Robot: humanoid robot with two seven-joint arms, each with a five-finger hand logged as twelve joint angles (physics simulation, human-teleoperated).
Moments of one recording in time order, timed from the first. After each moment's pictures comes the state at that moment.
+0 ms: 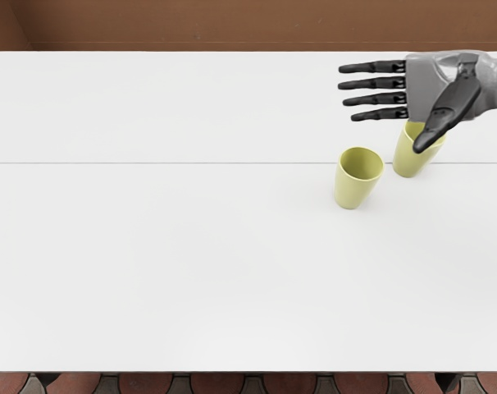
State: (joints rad) left arm -0.06 0.00 -0.03 -0.14 -0.07 -0.16 0.27; right arm 1.22 -0.99 0.40 1.33 0.31 0.61 -0.59
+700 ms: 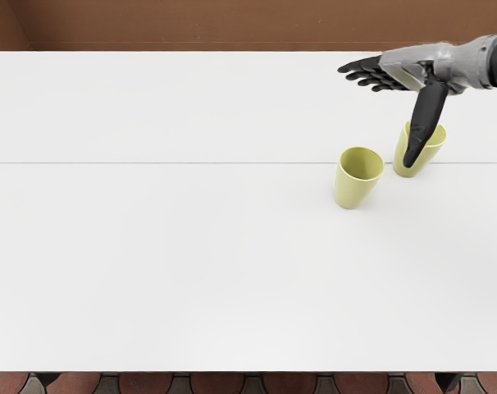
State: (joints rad) left arm -0.06 0.00 -0.03 -0.14 -0.07 -0.16 0.27; right arm 1.23 -0.86 0.54 1.46 -0.66 0.56 -0.54
